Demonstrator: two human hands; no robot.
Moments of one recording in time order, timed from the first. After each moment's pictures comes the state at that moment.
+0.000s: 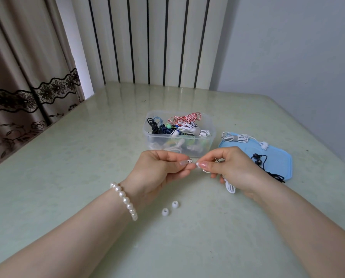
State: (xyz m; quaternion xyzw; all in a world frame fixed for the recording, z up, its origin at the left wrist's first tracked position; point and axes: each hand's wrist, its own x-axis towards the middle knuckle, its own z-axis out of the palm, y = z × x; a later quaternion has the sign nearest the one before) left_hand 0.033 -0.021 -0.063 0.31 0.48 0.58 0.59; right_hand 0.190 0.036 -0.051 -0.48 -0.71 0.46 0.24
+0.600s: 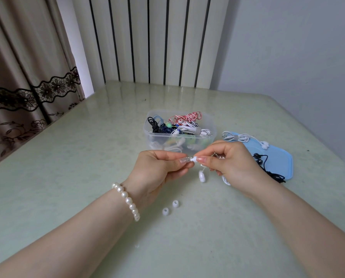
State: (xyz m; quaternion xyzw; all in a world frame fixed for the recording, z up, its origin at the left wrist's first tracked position) left_hand 0.034 -0.021 -0.064 0.28 0.48 0.60 0.57; right_hand 0.185 0.034 -0.048 -0.40 -0.74 0.43 0.33
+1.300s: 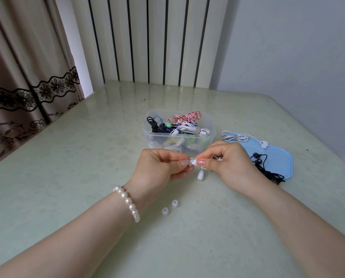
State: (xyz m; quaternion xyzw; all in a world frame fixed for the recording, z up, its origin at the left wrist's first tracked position) left_hand 0.039 -0.025 -0.064 0.36 0.53 0.58 0.50; right_hand 0.183 0.040 -0.056 -0.42 -0.77 0.36 0.31
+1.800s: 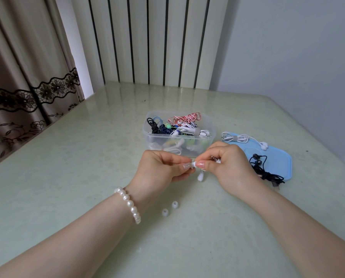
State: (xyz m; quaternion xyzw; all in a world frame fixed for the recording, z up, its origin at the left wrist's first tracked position) left_hand 0.041 -0.025 -0.064 0.40 0.53 0.57 0.49; right_hand 0.180 0.033 -0.056 -0.43 -0.79 0.30 0.33
